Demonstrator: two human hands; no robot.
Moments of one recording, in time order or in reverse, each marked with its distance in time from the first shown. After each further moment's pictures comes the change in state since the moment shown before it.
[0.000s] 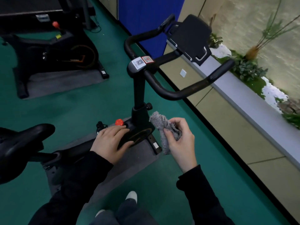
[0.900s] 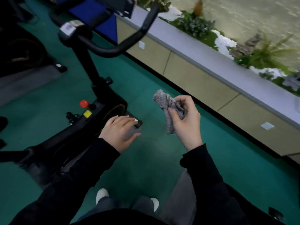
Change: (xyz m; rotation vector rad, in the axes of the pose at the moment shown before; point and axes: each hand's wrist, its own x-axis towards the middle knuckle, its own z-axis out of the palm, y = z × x) left_hand -0.077 0.145 0.051 0.028 -0.196 0.378; right_hand -0.147 0.008 -0.138 -0.052 0.310 0.110
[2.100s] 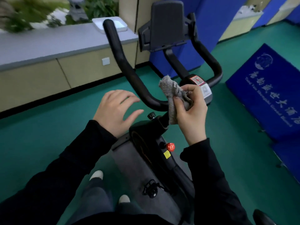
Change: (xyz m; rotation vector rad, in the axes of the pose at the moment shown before) left_hand 0.093 0.456 0.140 -0.376 -0.138 1.309; right_hand -0.241 0.069 -0.351 -0.542 1.244 0.438
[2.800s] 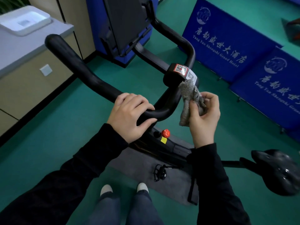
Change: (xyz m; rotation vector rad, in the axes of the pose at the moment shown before) left_hand 0.079 -0.041 0.038 -0.319 -0.143 0.451; right_hand -0.015 0.012 0.027 -0.204 0.593 0.327
